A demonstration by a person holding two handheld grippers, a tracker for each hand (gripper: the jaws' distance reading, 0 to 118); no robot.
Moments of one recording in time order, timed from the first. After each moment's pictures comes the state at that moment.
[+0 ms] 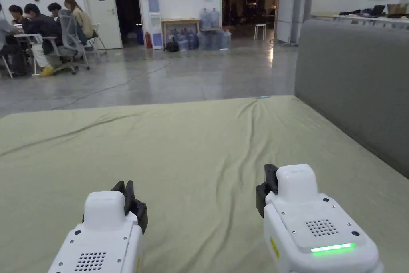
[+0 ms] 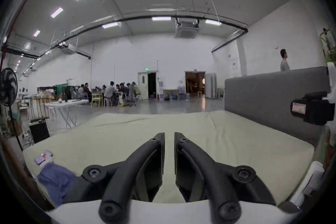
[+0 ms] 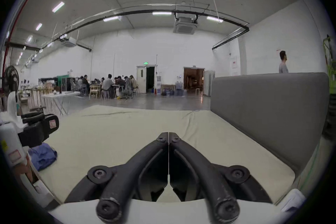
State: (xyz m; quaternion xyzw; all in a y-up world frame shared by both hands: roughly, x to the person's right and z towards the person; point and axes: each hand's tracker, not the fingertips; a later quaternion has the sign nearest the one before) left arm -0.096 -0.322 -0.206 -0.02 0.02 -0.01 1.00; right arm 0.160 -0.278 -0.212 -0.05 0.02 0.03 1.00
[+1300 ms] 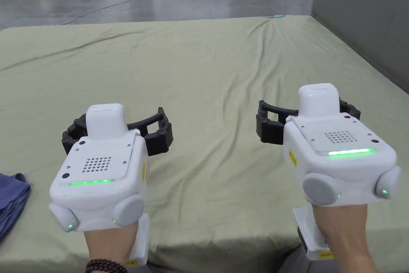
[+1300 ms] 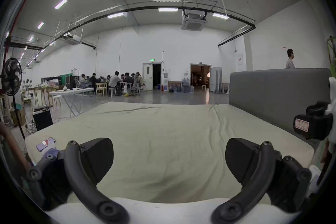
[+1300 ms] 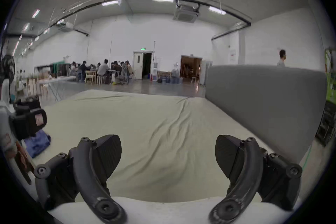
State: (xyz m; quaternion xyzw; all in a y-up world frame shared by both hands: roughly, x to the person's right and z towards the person) left arm -0.104 -0.339 -0.201 -0.05 0.05 0.01 1.00; right arm 0.174 -0.304 -0.217 -0.12 0.01 0.03 0.99
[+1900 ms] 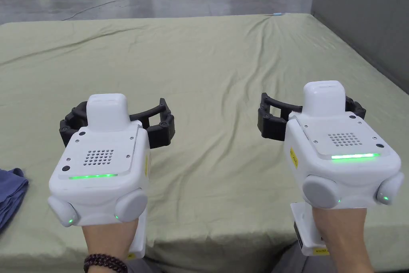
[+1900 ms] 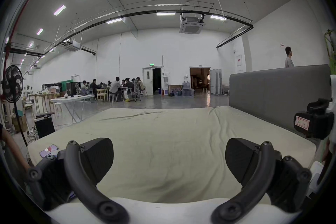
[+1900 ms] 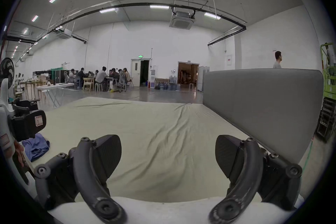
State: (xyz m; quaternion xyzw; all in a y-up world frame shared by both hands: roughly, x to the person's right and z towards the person) left arm -0.098 -0.330 -0.192 -0.03 0.05 -0.01 1.00; right arm 0.173 -0.302 -0.204 -0.07 -0.01 0.04 1.00
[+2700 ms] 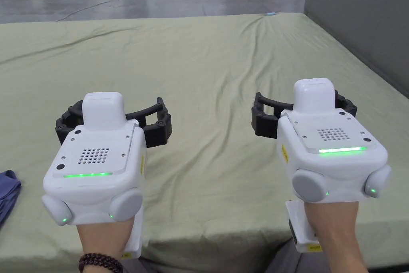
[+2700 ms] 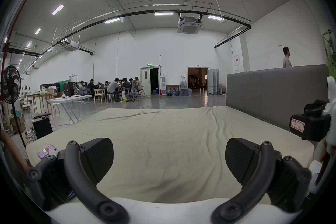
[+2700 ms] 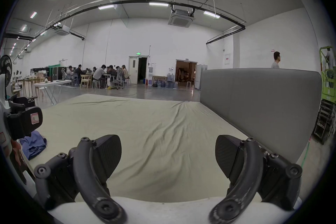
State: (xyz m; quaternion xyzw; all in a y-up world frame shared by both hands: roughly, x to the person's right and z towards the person) left arm -0.091 -0.329 -0.192 -0.03 0.04 -0.01 1.00; right arm 0.176 -0.302 -0.206 -0.08 -0.02 0.04 1.00
